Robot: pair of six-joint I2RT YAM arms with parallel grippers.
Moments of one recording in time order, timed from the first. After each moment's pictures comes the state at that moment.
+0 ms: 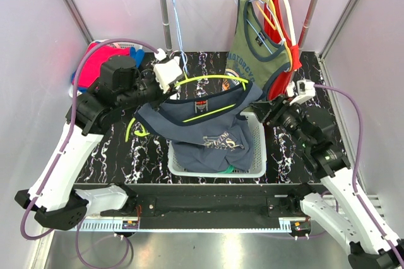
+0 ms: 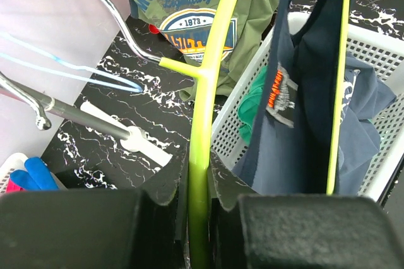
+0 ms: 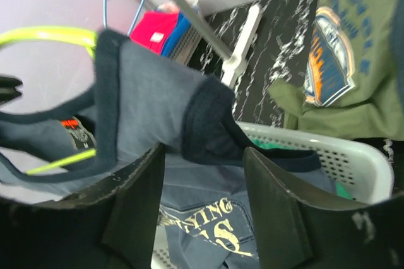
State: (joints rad) left arm -0.59 1.17 1.66 -0.90 0.29 0.44; right arm 0.42 0.68 0.81 -0.19 -0.13 0.65
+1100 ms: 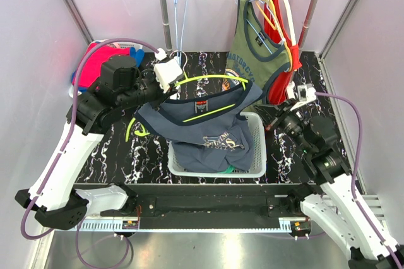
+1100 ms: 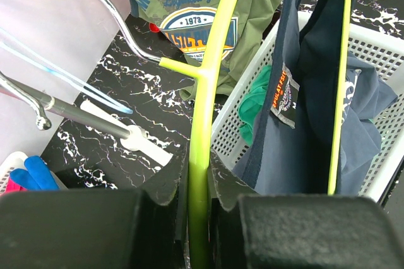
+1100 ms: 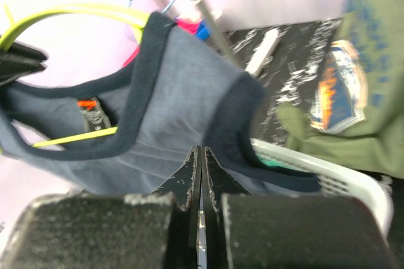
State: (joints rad) left arm -0.59 1.17 1.66 -0.91 0.29 0.44; right arm 0.42 0.64 0.71 -0.01 -0.22 0.55
